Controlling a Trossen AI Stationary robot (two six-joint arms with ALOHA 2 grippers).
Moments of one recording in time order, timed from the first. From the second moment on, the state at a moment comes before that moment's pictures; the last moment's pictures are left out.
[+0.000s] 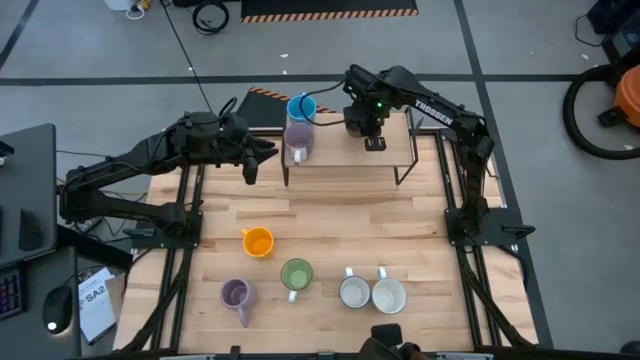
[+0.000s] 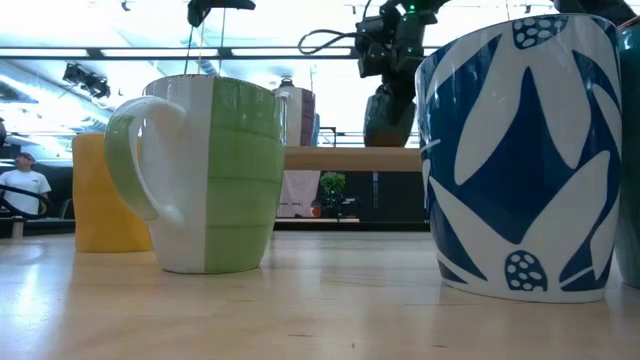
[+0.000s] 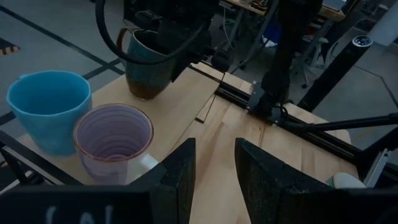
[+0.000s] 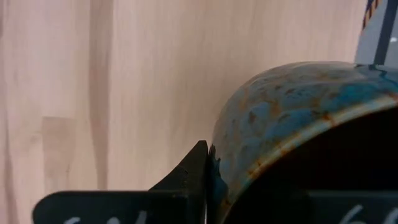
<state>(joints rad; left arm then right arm) 0.28 1.05 1.22 -0.51 -0.05 -0.30 -0.61 1.93 2.06 -1.44 -0.05 -0.70</state>
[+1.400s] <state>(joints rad) 0.28 1.04 1.22 -0.56 -0.02 -0.25 -0.57 1.91 2.35 -1.57 0.04 -0.50</state>
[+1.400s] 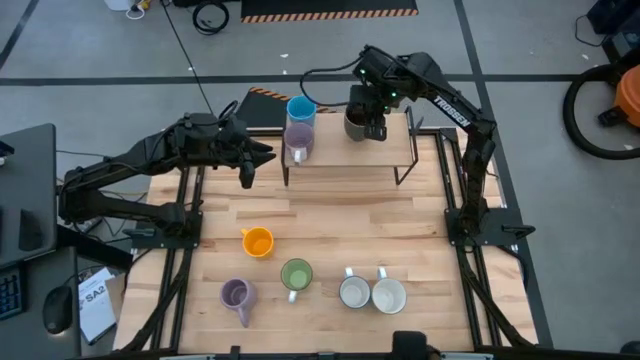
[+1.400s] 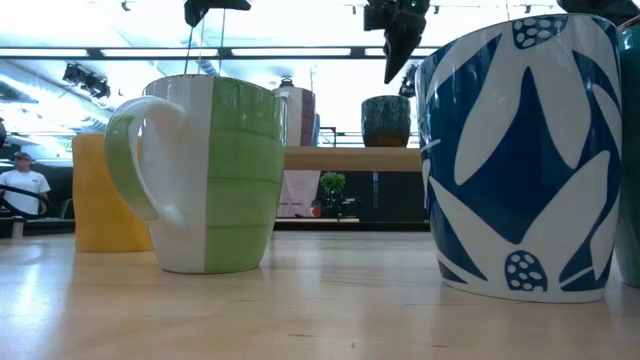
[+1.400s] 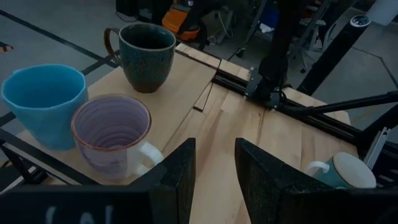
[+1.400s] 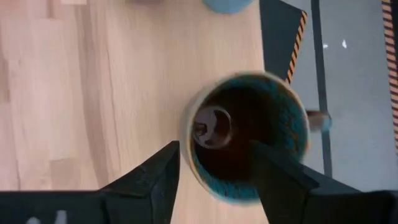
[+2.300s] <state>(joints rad) 0.28 1.04 1.22 -0.58 -0.02 -0.24 -0.78 1.88 2.10 -1.53 0.03 -0.59</state>
